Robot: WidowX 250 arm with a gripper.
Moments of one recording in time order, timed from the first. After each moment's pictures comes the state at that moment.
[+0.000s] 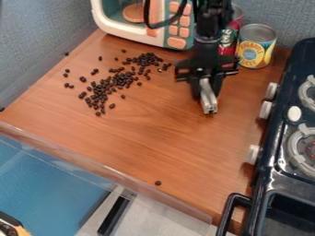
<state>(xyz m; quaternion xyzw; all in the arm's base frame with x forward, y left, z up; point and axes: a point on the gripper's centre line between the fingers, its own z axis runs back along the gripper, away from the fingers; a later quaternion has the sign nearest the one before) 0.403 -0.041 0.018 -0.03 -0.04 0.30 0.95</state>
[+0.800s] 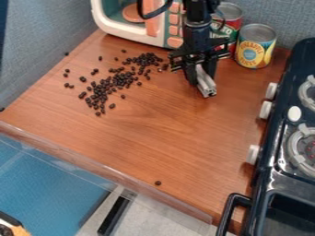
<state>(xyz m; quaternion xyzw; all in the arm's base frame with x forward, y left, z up) 0.426 -0.021 0.027 -0.06 -0.03 0.37 0.93</state>
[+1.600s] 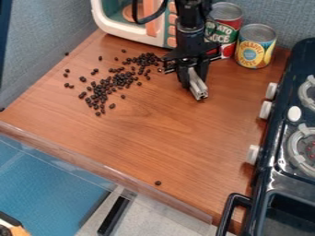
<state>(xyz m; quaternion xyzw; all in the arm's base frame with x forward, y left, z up) 0.429 -0.008 0.017 -0.05 -0.05 0.38 0.92</state>
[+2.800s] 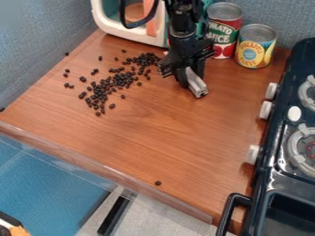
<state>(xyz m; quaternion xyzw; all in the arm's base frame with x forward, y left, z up) 0.421 0.012 0.014 -0.06 -0.09 0.44 0.89</state>
